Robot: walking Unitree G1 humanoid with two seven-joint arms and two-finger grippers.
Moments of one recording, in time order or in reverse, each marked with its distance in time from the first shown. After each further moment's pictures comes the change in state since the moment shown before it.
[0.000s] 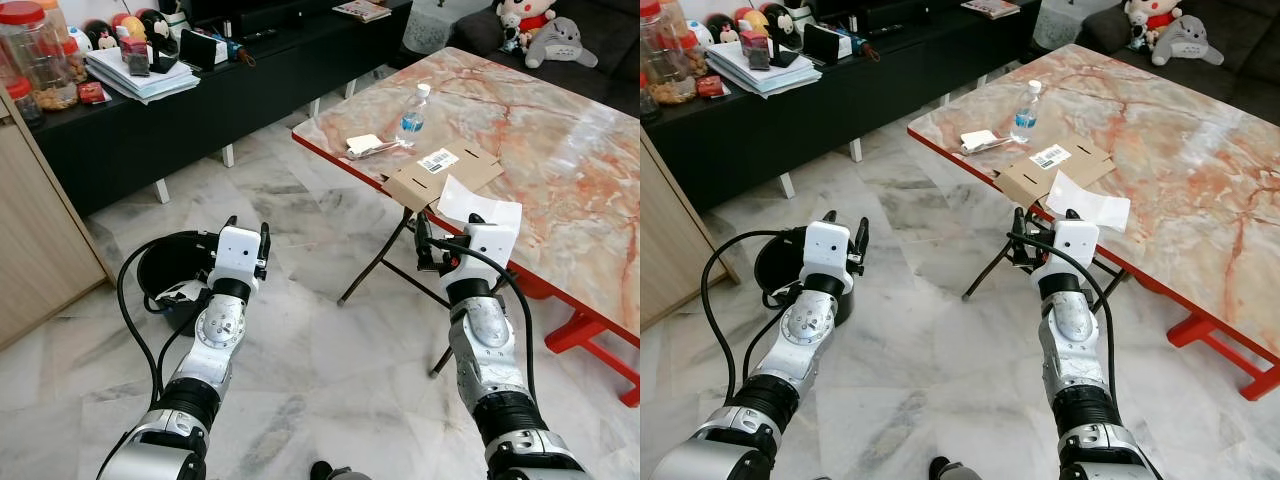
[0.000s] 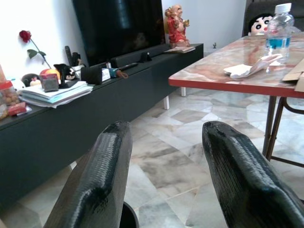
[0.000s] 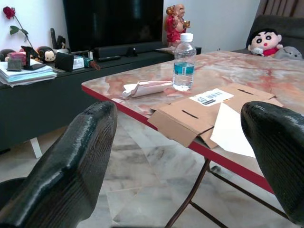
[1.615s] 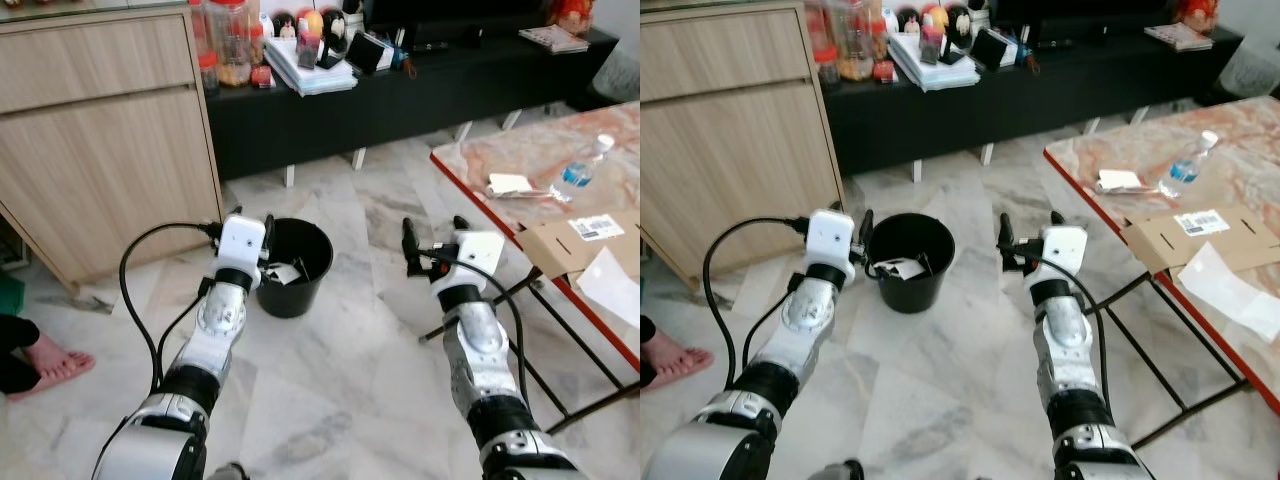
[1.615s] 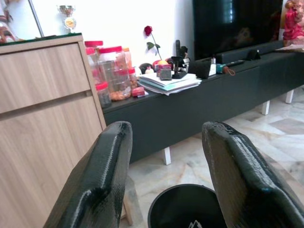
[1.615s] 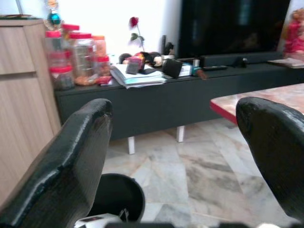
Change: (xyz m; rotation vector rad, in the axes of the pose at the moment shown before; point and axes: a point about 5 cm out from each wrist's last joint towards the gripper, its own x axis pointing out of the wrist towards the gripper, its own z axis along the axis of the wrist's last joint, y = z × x) left arm 0.013 0.000 0.011 -0.005 -0.033 0.006; right arm -0.003 0.003 -0.004 0.014 -0.033 0.028
